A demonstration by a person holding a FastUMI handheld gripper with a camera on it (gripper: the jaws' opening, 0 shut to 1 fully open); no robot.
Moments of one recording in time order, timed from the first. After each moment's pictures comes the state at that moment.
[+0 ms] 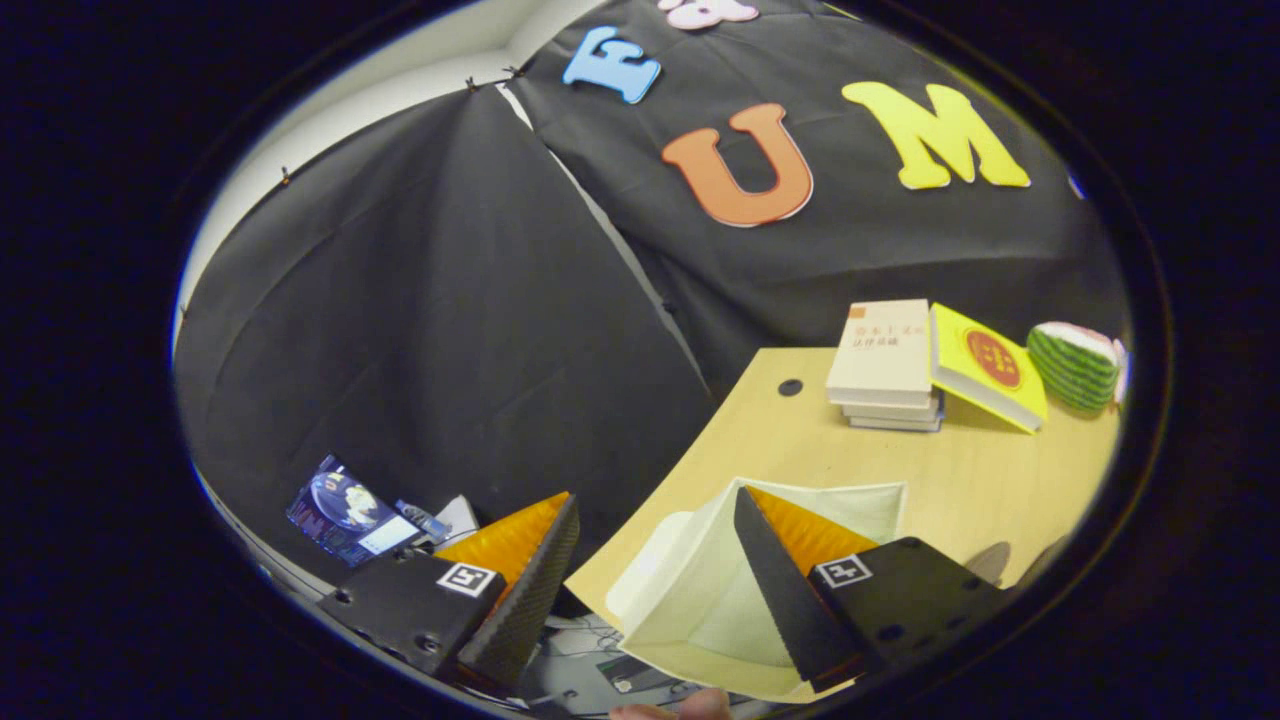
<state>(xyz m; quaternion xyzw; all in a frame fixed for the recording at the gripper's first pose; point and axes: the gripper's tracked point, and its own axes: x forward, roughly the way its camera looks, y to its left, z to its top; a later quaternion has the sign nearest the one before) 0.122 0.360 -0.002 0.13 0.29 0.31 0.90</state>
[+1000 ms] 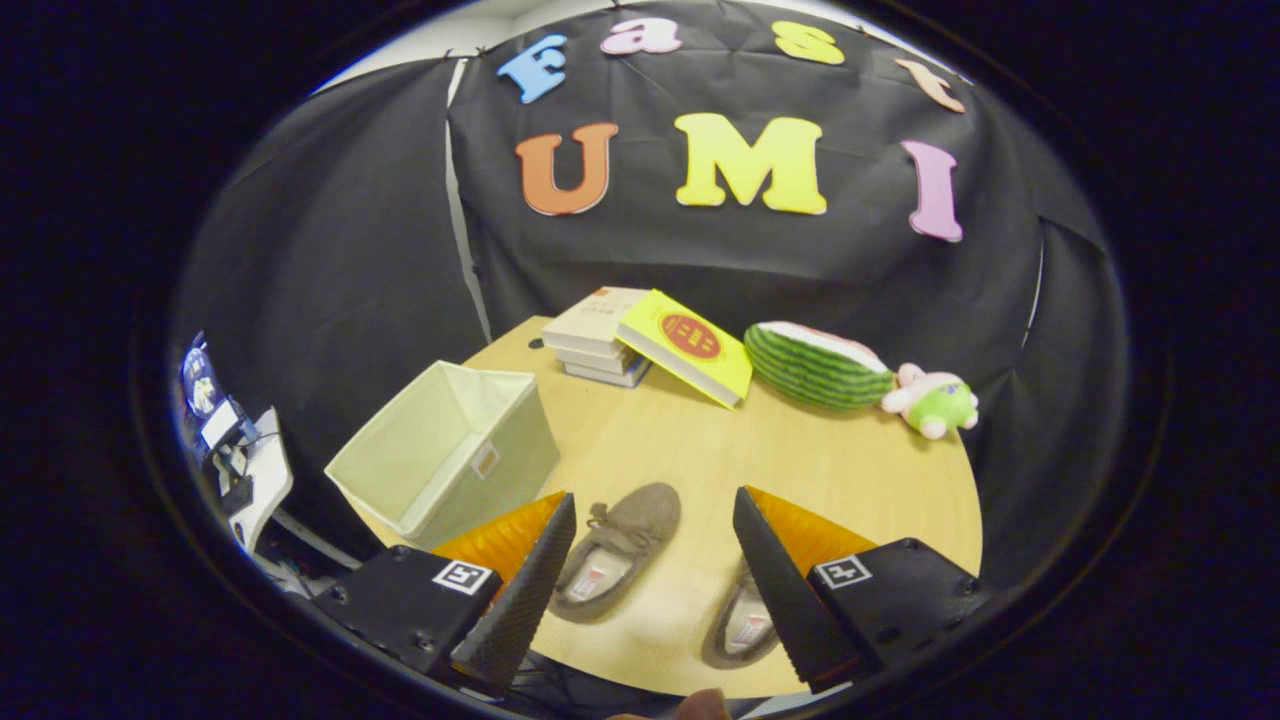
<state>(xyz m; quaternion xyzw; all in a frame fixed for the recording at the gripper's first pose) 0.039 0.034 -0.115 -0.01 0.31 0.10 0.94</state>
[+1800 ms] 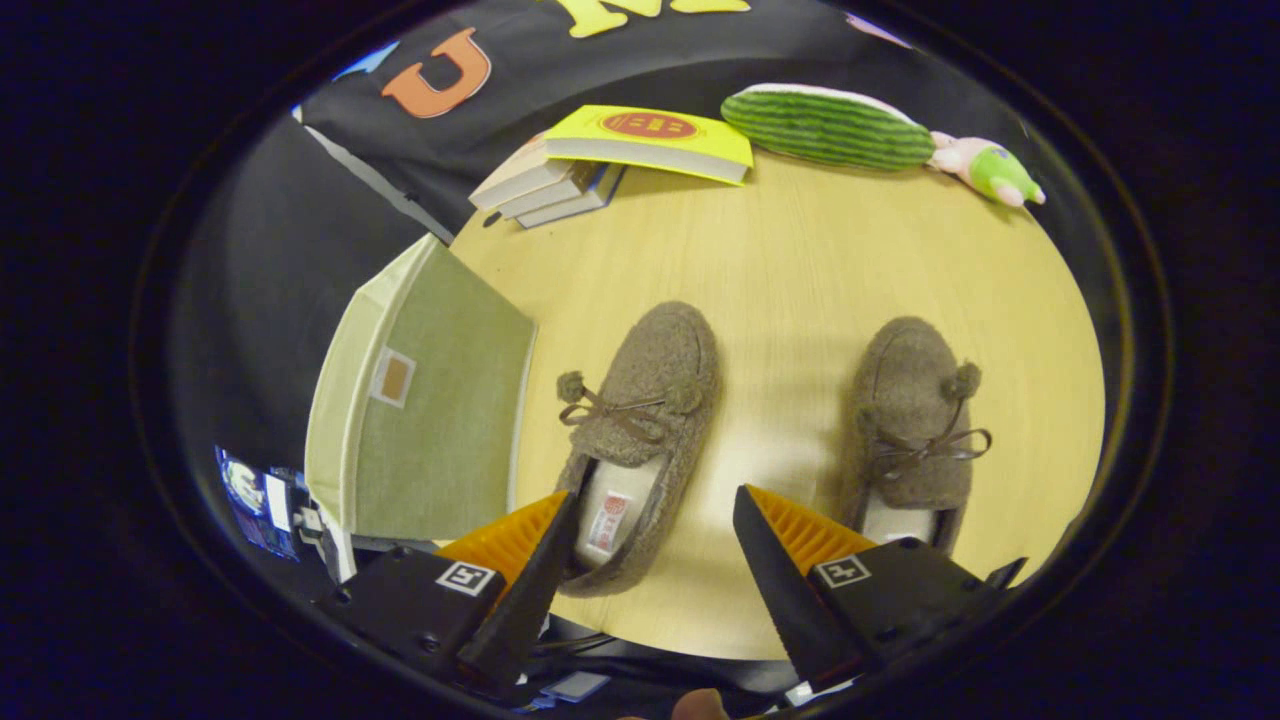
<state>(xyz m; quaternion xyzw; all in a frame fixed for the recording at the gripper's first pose) 0.039 0.063 -0.272 0.15 0.55 0.09 0.82</state>
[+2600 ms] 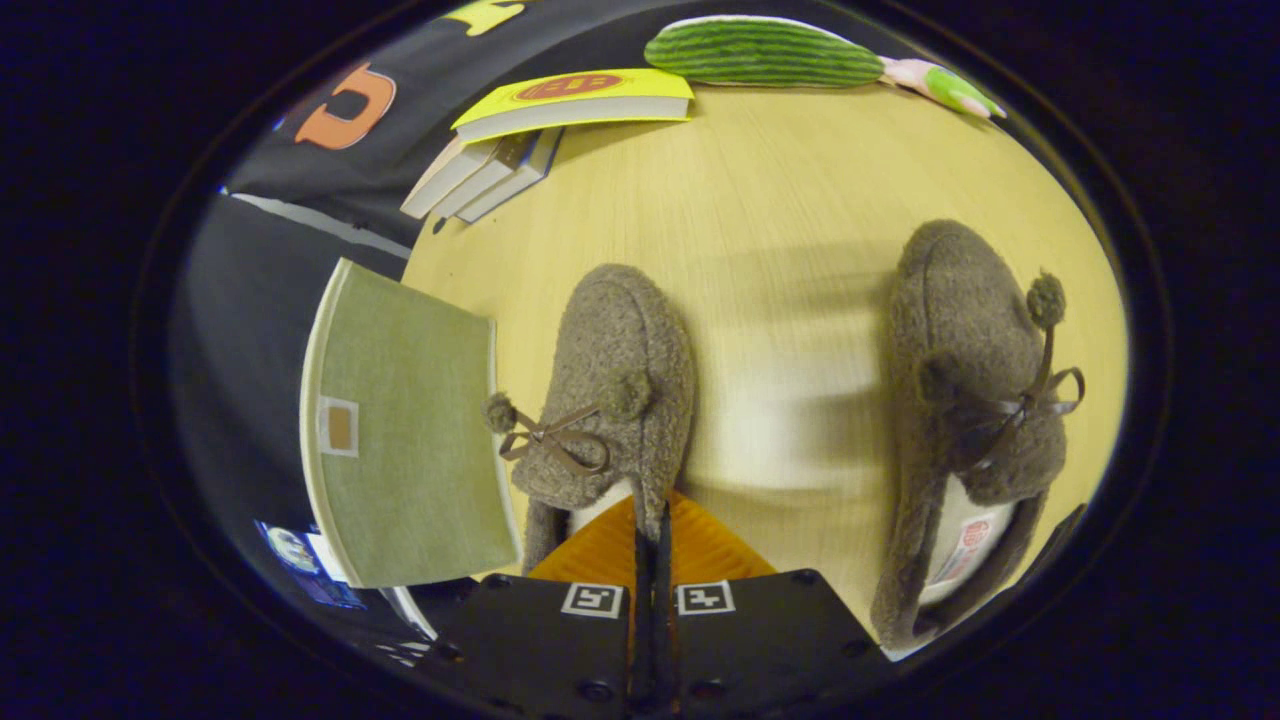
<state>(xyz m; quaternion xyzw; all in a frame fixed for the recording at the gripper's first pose) 0.054 0.077 -0.303 0.26 0.59 0.05 0.76</state>
